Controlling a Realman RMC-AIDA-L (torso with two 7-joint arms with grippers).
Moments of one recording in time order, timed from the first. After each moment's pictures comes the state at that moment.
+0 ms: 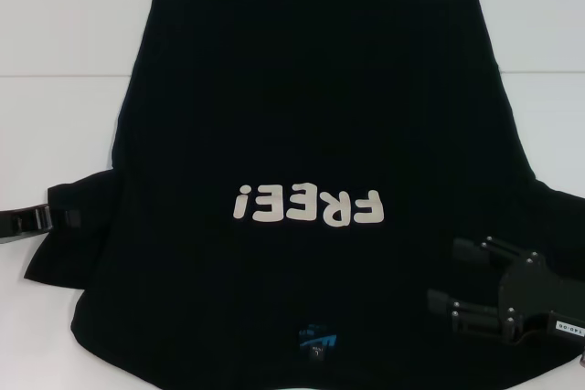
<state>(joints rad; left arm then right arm) -0.53 -2.03 0.37 0.73 2.46 1.25 -2.14 0.40 2.09 -0.50 -0.45 -2.05 -1.53 0.98</state>
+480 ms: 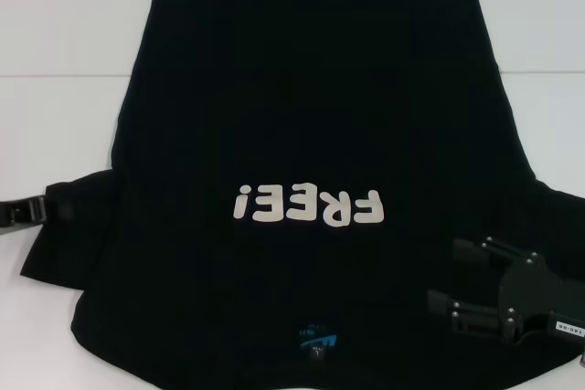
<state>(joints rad) -0.55 -2.03 0.38 0.76 2.49 1.26 -2.19 0.40 2.09 -0.50 -0.45 -2.05 -1.53 0.98</state>
